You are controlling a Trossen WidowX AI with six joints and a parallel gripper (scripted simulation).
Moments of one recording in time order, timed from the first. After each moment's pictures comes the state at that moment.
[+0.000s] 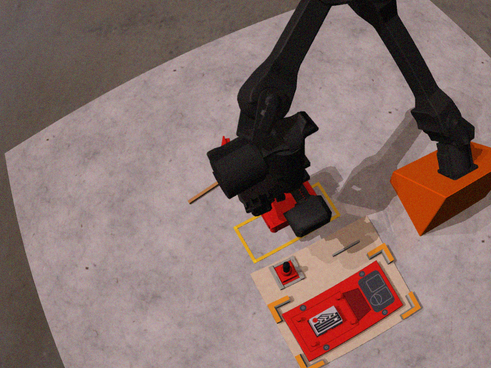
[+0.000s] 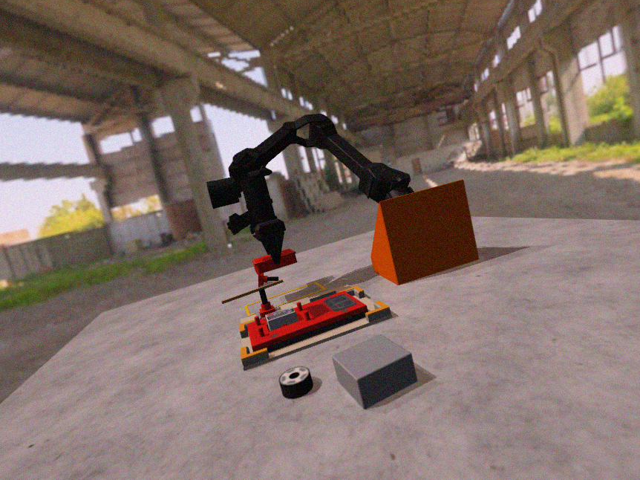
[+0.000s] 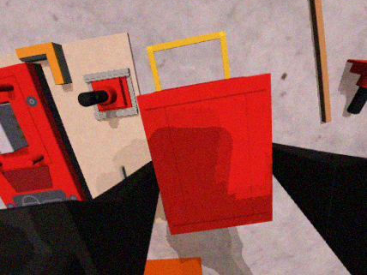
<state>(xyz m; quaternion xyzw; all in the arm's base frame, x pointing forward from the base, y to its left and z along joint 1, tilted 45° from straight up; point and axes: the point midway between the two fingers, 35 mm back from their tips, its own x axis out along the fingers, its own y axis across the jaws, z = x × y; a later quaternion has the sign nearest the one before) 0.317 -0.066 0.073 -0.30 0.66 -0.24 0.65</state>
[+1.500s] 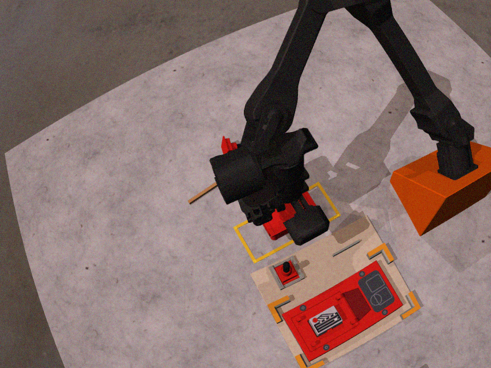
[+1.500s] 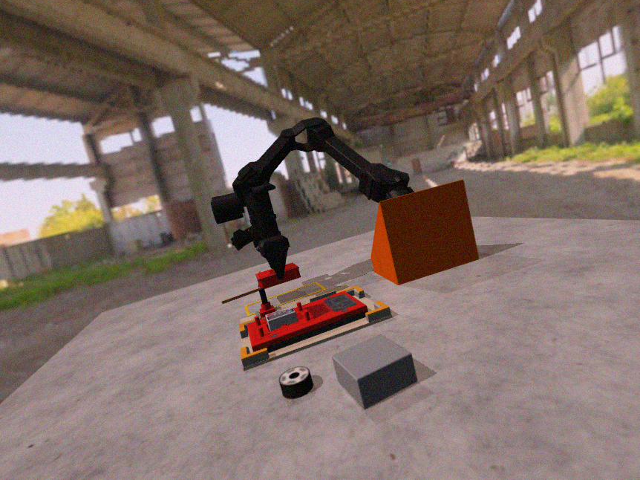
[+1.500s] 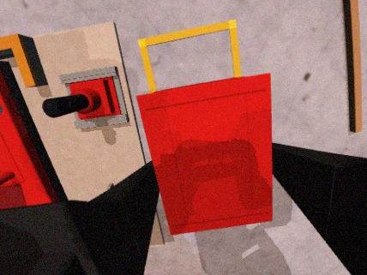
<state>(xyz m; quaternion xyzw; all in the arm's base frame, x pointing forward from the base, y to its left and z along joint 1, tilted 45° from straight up) 0.319 -0.091 0.047 -0.30 0.66 -0.24 0.65</state>
